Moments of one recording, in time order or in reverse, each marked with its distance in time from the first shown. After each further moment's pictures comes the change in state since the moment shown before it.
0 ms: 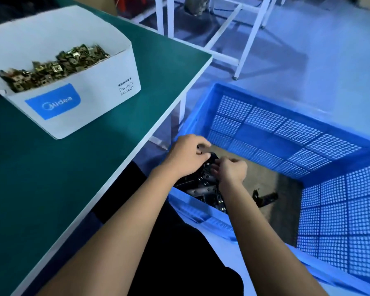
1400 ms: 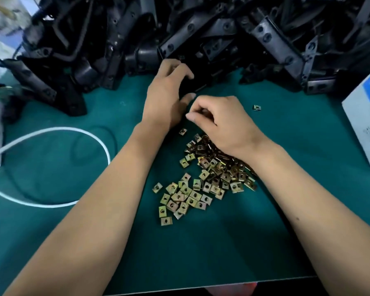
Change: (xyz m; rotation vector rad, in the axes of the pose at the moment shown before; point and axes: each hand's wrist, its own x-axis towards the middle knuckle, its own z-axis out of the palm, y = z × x) left_hand -0.360 -0.213 -0.351 0.491 1.136 -0.429; right_hand -0.459 0.025 0.250 -0.563 -1.747 -1.557
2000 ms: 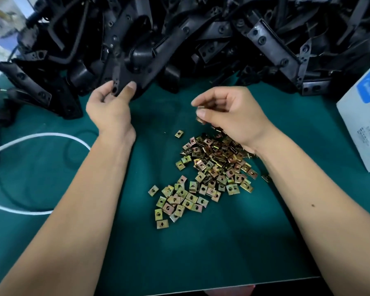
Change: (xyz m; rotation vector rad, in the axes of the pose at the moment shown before) left_hand -0.021 -0.031 -0.036 -1.023 0.690 -0.757; right_hand 0.004 0.022 -0.016 0.519 0.040 0.195
